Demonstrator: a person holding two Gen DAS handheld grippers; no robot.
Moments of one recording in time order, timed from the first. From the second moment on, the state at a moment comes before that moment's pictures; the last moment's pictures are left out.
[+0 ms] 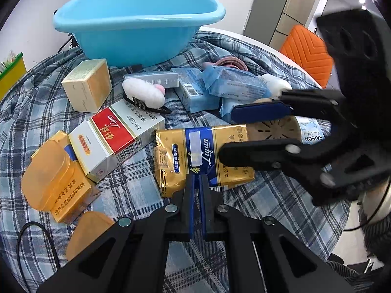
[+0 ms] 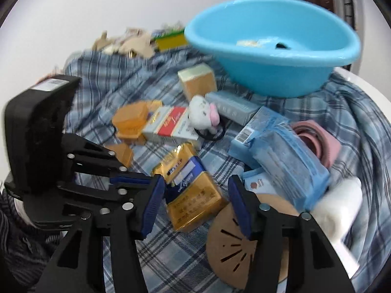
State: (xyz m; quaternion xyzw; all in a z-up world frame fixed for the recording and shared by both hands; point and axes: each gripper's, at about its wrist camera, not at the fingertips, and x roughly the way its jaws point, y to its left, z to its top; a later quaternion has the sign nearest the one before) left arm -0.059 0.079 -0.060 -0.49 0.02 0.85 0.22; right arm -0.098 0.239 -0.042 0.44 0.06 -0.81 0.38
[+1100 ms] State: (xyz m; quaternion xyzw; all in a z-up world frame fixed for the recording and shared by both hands) left arm -0.028 0.072 -0.010 -0.43 0.00 0.87 0.26; right arm -0.008 0.209 -0.032 0.41 0.25 -0.78 0.41
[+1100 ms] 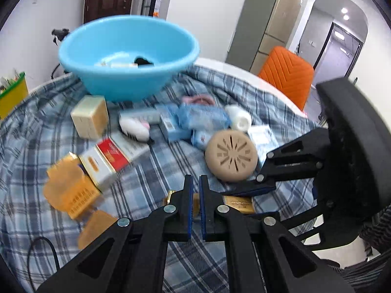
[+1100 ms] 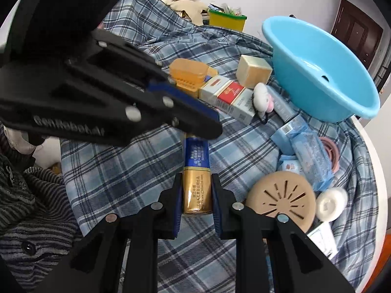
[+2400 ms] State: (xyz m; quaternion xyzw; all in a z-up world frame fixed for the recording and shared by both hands) left arm -0.019 0.046 0.006 -0.40 -0.03 0.88 0.24; right arm -0.015 0.254 -0.039 0.40 -0.06 -0.80 0.45
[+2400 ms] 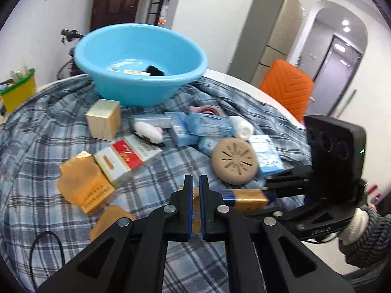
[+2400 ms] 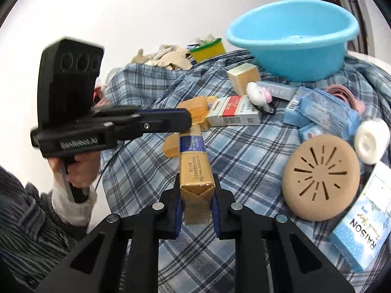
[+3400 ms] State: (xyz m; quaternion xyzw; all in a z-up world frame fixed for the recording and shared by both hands) left arm -0.022 0.059 -0.018 -0.42 -0.02 0.87 0.25; right arm -0.019 0.269 -0.019 0.39 -0.09 -0.80 0.44
